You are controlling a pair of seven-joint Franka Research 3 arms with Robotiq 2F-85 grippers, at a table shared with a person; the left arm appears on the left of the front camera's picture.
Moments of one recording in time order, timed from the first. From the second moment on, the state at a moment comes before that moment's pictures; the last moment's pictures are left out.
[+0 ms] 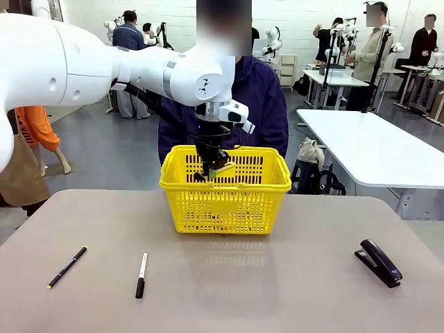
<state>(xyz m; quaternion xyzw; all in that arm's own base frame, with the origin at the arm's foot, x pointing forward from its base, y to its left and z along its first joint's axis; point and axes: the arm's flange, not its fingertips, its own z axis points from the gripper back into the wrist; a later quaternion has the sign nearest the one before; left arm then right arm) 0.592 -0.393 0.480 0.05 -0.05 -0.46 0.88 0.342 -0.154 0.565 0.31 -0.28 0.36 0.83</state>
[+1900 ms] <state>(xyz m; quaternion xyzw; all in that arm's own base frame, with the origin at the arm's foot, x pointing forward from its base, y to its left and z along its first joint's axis) 0.607 -0.394 0.428 0.03 -0.07 -0.44 0.90 0.342 -0.154 0.565 0.31 -0.28 0.36 0.83</state>
